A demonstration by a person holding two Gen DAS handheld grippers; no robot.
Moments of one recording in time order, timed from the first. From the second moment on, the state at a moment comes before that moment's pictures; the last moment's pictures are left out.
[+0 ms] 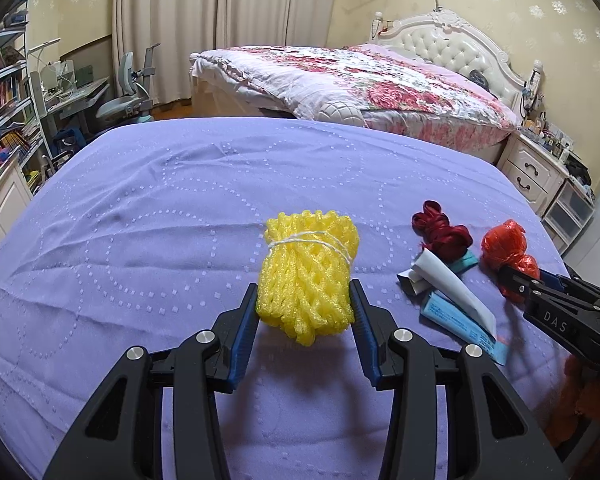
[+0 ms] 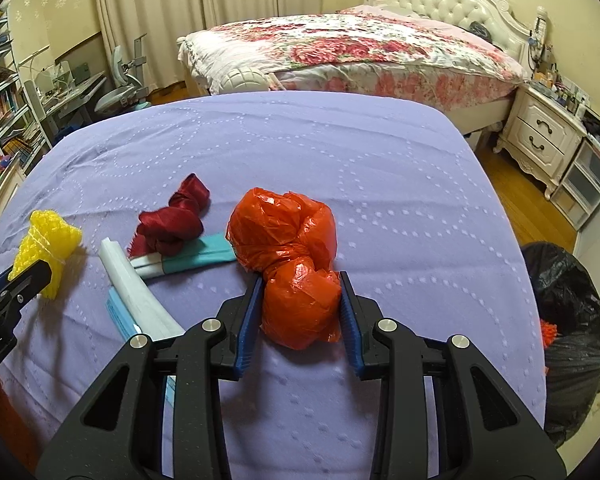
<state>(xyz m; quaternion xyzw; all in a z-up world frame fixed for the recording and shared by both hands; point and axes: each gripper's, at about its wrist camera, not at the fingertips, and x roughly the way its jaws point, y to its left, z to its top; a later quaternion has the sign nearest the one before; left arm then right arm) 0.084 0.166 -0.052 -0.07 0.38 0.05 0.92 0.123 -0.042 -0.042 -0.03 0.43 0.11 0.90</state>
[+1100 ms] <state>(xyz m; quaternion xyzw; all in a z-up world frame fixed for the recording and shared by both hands) 0.064 -0.015 -0.018 0.00 0.33 -0.12 0.94 0.043 -0.222 -0.020 0.04 0.38 -0.05 0.92</state>
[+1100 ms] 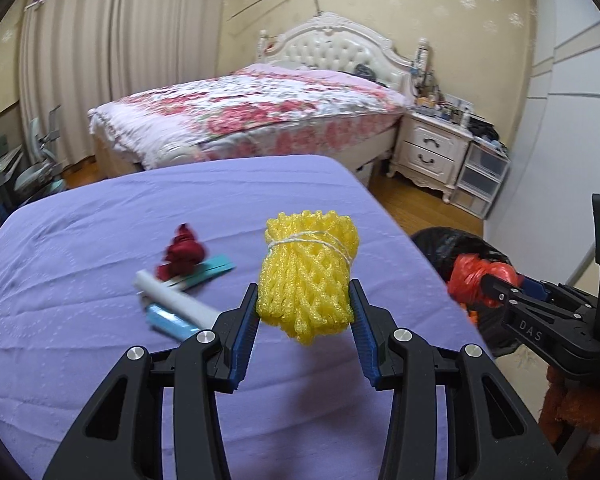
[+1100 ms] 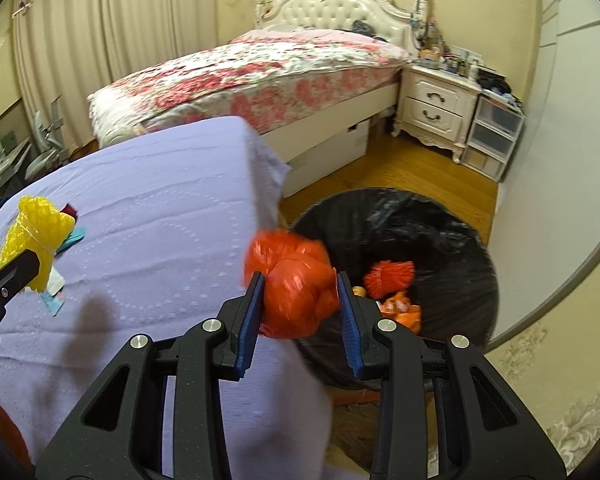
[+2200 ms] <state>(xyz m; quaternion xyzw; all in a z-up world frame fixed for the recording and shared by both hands) 0.099 -0.162 -0.047 0.07 0.35 -0.20 0.91 0.030 -0.334 -0.032 0.10 0.36 -0.16 0.91</state>
